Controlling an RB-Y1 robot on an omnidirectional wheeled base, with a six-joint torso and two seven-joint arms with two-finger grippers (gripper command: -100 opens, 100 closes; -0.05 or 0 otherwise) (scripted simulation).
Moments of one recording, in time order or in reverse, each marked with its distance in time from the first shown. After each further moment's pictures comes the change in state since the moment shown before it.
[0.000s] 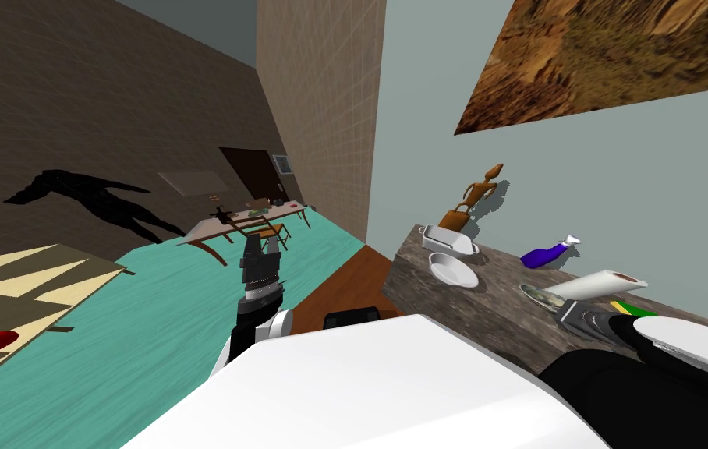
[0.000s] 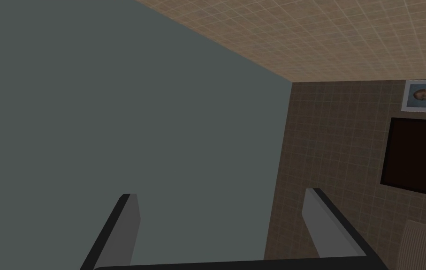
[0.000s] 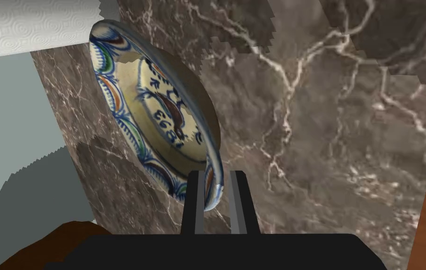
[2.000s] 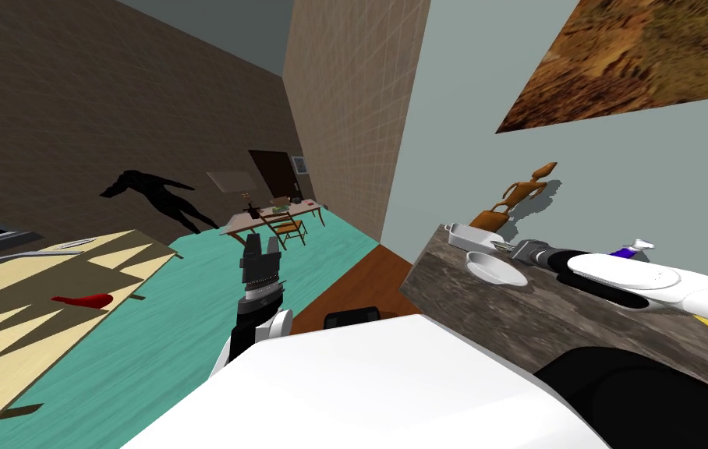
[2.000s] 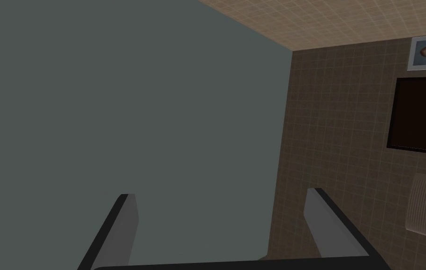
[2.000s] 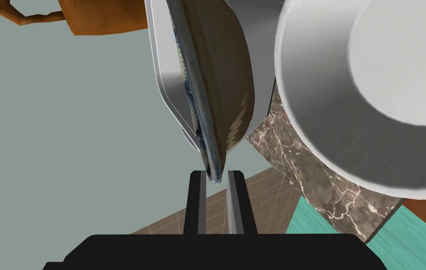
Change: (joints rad) left arm 0.000 0.000 0.000 0.000 0.000 0.000 0.000; right arm -0.147 -0.126 -0.147 -0.095 0.044 0.140 0.050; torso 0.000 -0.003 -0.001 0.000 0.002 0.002
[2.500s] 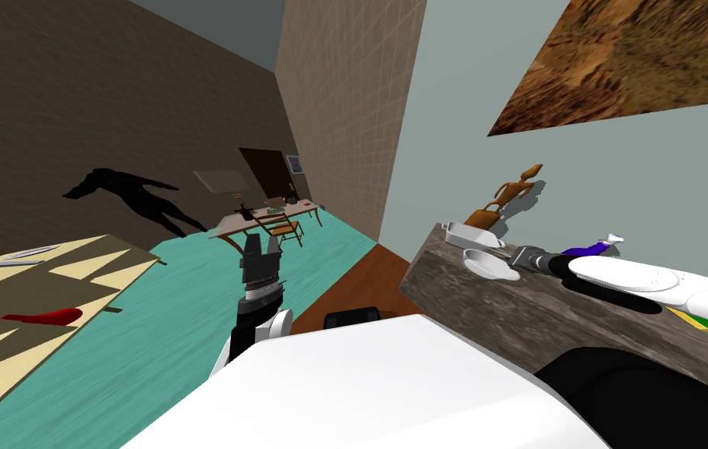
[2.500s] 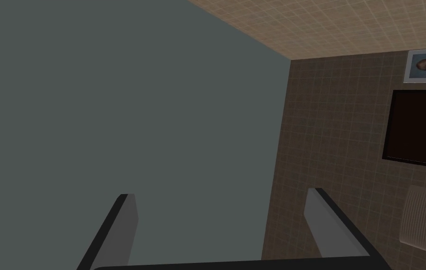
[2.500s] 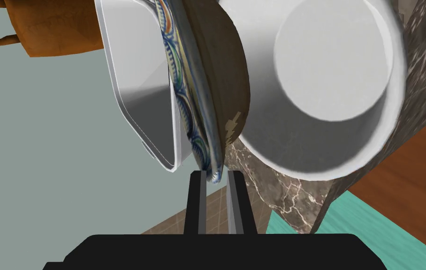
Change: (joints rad) left arm 0.000 0.000 0.000 0.000 0.000 0.000 0.000; right arm 0.030 -0.024 0.030 0.000 -0.007 -0.080 -0.031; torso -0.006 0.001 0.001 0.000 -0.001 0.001
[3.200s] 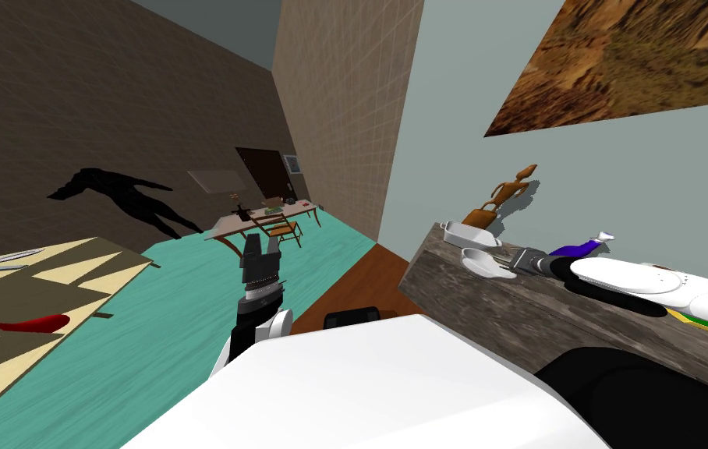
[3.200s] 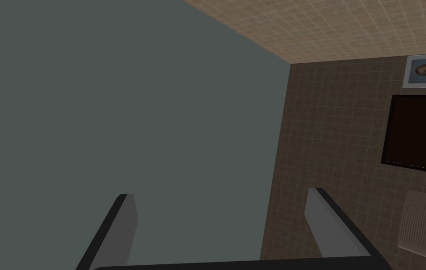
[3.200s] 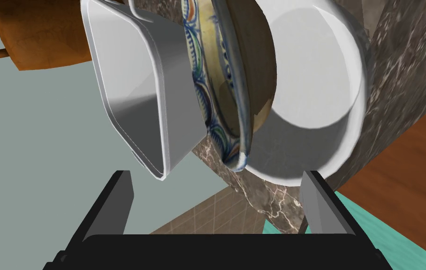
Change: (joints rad) left arm 0.000 0.000 0.000 0.000 0.000 0.000 0.000; right arm -0.001 0.006 0.006 0.008 0.000 -0.027 0.003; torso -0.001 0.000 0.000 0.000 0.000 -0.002
